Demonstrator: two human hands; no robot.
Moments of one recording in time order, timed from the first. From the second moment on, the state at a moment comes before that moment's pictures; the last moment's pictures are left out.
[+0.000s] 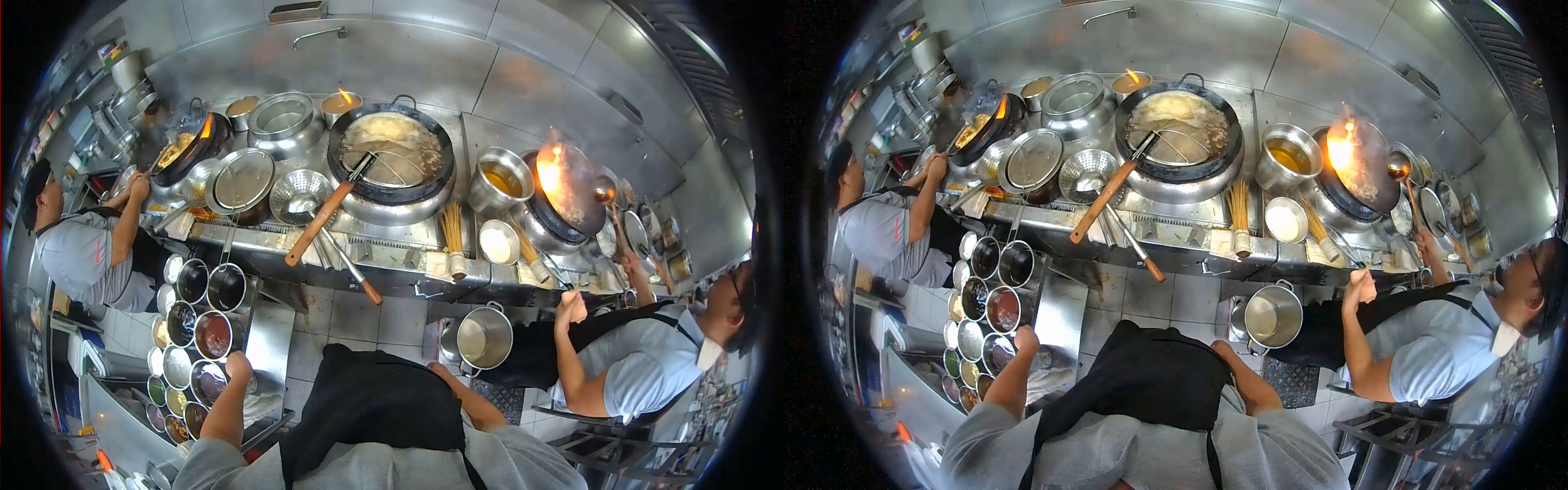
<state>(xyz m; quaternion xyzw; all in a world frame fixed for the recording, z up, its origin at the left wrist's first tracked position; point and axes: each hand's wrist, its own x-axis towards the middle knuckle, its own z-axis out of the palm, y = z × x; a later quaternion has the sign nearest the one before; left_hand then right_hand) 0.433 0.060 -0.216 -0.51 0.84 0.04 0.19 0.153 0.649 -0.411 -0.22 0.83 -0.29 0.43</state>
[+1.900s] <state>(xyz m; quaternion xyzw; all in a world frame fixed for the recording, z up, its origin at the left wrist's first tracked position) 0.443 0.051 -0.236 -0.48 0.86 0.01 0.17 0.161 0.626 -0.382 -0.28 0.87 -0.17 0.36</state>
